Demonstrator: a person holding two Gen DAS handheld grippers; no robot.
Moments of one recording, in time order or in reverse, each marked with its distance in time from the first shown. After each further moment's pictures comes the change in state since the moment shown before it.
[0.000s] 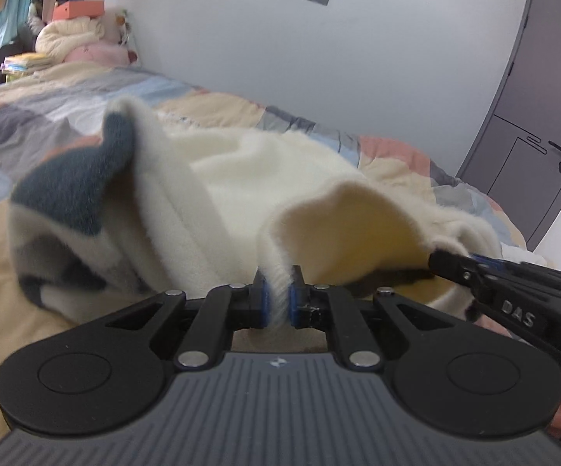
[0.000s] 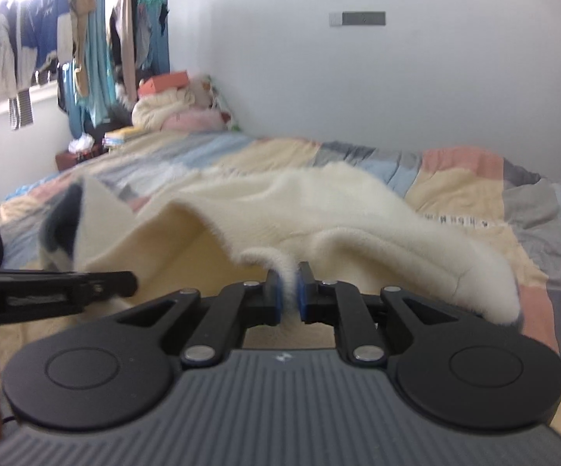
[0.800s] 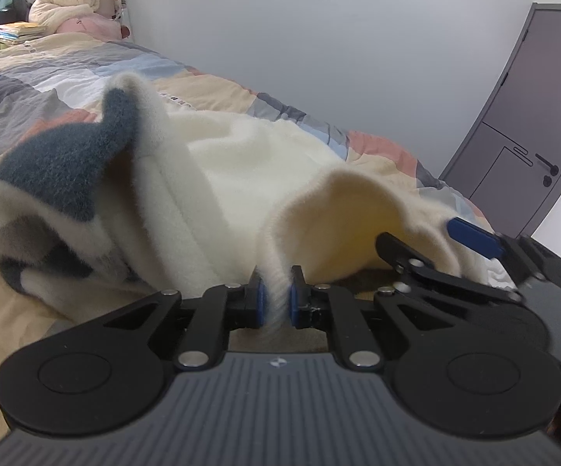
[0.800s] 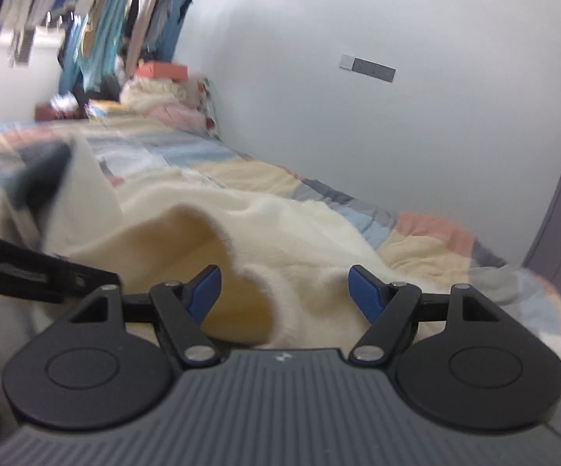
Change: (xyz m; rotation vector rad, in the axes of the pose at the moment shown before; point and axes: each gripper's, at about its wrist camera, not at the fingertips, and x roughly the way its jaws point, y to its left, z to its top) left arm 0.019 0.019 0.015 -0.060 0.042 -0.069; right arm 0.024 0.040 -0.007 -0.287 -0.089 -0.201
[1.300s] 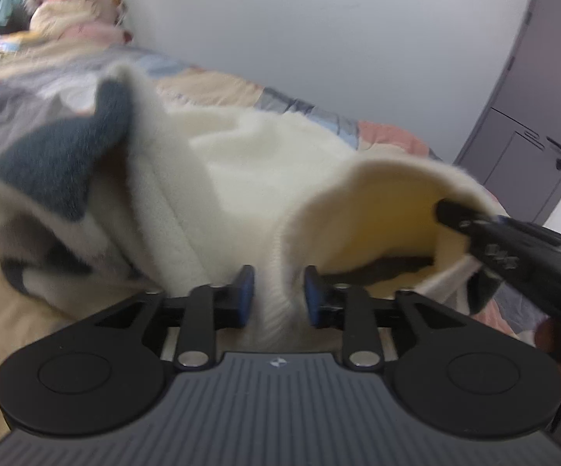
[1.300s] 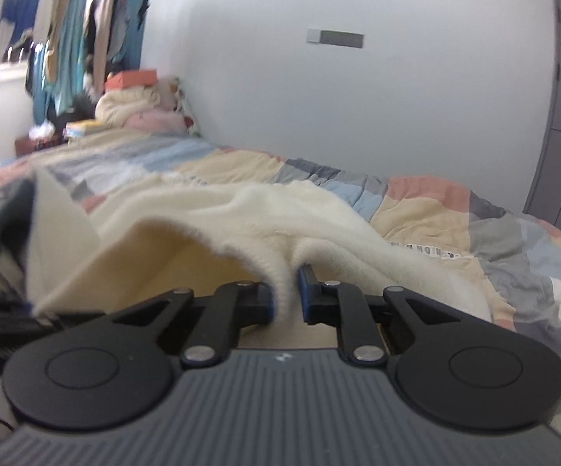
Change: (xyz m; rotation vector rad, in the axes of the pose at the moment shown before) left arm 0.019 0.000 -0.009 0.015 0.017 0.047; right arm -0.008 -0.029 0.001 0.227 0.021 0.021
